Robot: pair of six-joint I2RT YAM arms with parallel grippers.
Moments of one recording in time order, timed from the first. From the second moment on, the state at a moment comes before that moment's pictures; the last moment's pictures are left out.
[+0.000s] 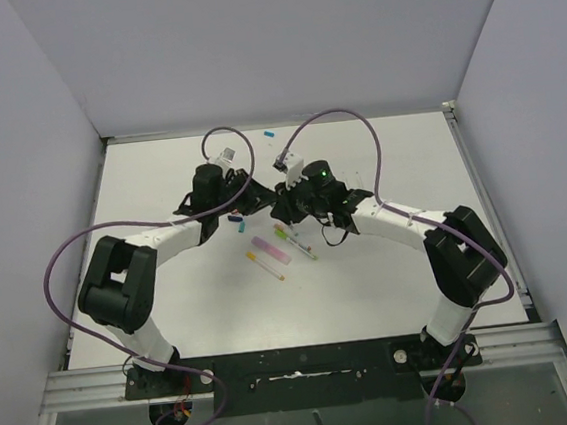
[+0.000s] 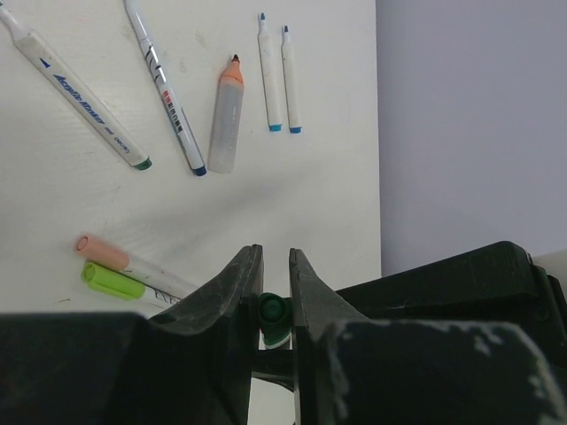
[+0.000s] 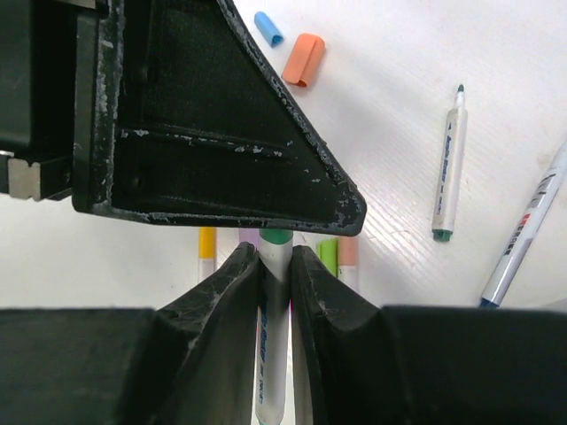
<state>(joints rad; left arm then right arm) -0.42 1.72 0.96 0.34 0.44 -1.00 0.66 1.70 1.11 0.03 -0.27 0.14</state>
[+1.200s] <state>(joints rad) -0.14 1.70 0.76 0.23 0.39 -0.91 0.48 1.65 0.96 -0.16 0.07 0.12</state>
